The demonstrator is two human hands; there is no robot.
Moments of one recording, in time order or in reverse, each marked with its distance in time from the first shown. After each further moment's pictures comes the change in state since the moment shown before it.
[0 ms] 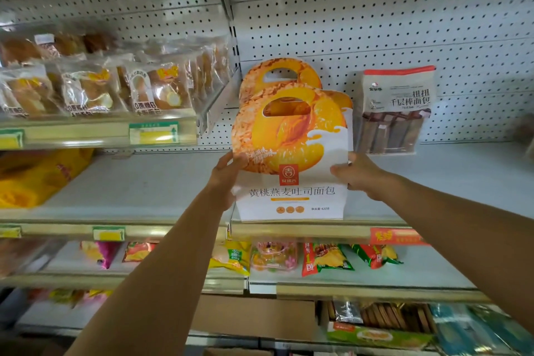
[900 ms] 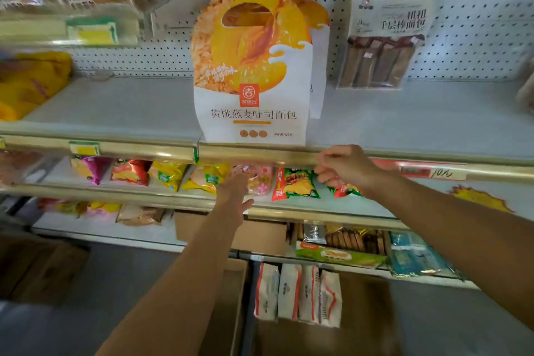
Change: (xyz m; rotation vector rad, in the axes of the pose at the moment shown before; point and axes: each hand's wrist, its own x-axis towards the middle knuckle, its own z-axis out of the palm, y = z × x) left_hand -0.108 -0.164 0.079 -0.129 0.284 -0.341; right_hand -0.102 0.101 -0.022 0.127 -0.188 0.063
